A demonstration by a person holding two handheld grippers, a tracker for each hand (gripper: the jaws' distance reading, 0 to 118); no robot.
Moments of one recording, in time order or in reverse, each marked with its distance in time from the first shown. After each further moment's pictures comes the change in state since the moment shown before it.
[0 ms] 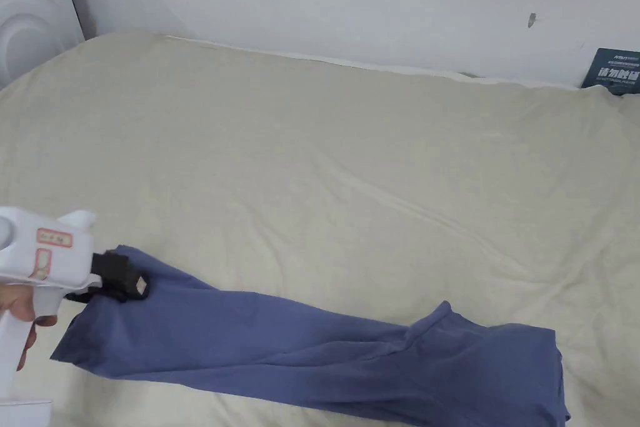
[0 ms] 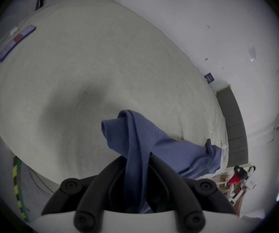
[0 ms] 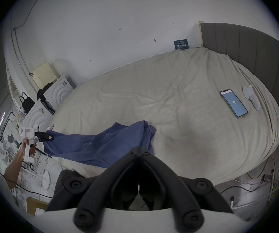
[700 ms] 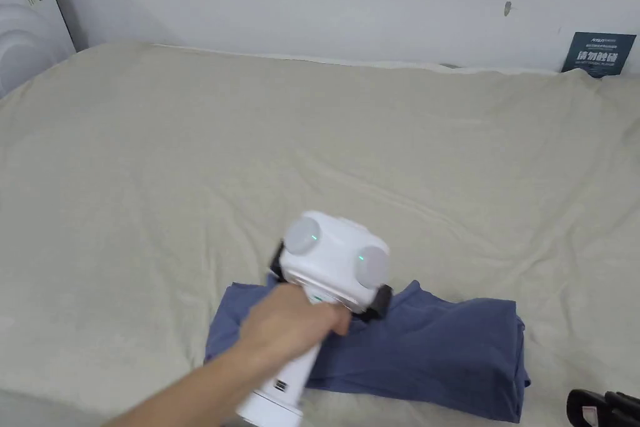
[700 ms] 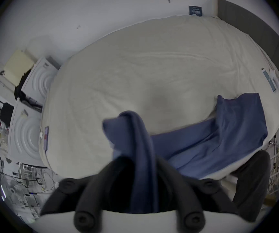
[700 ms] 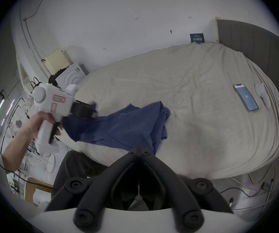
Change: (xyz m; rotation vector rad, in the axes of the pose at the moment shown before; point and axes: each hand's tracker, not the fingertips) left arm 0.366 -0.091 -0.150 -0.051 0.371 -0.519; right arm 0.005 -0.031 0.004 -0.097 0.103 0.078
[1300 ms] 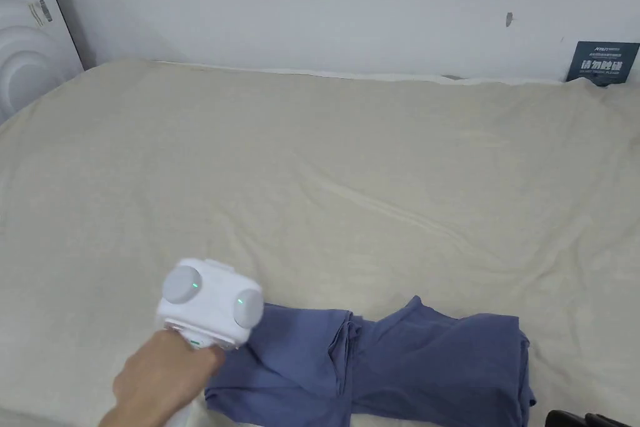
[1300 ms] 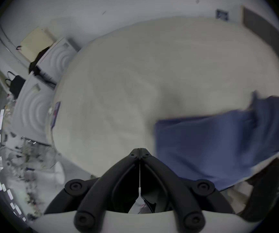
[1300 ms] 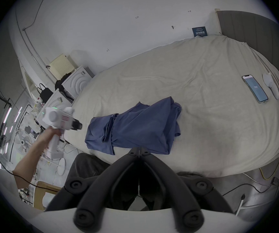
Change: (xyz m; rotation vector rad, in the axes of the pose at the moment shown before) left arm -0.127 -0.054 -0.029 -0.097 0.495 0.110; right arm -0.009 -0.003 -0.012 -0.001 0.094 -0.056
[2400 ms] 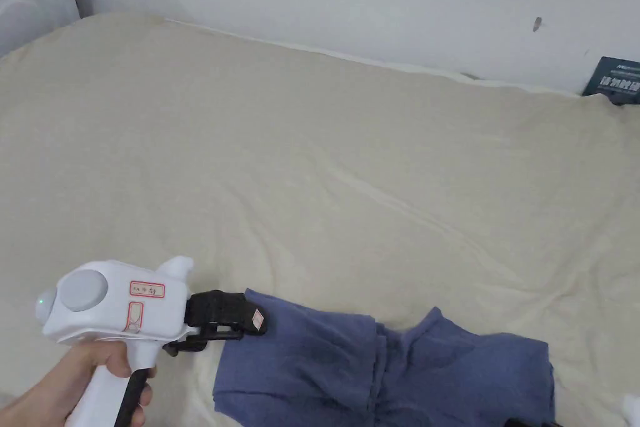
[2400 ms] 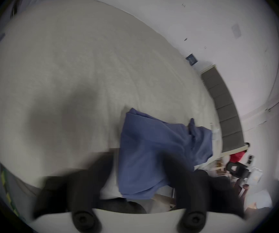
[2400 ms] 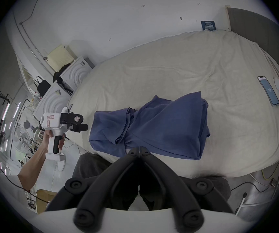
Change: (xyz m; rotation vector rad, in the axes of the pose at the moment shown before) left arm -0.089 -0.032 -0.092 0.001 -1.355 0.346; right arm -0.062 0.018 -0.056 -0.090 -0.017 0.021
